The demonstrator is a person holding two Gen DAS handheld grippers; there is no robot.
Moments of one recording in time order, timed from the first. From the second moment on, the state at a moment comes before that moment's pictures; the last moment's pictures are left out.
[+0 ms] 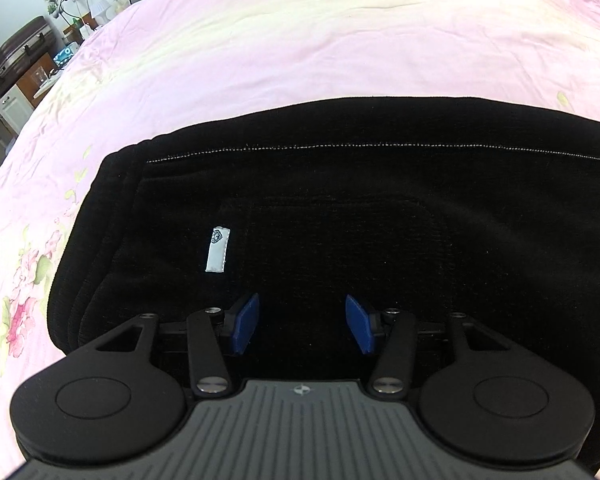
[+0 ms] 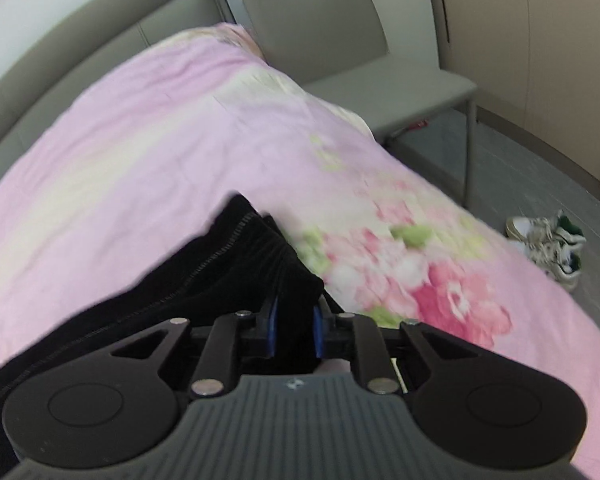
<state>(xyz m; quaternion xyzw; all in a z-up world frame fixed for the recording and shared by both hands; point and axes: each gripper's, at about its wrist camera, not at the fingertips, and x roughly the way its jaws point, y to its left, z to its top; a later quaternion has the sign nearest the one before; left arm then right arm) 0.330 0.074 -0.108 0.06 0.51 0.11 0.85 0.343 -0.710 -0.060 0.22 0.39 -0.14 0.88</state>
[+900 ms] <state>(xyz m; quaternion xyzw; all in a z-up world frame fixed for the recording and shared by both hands) 0.377 -0.038 -0.080 0.03 0.50 -0.09 0.86 0.352 -0.725 -0.103 0.30 0.41 -0.14 0.85</state>
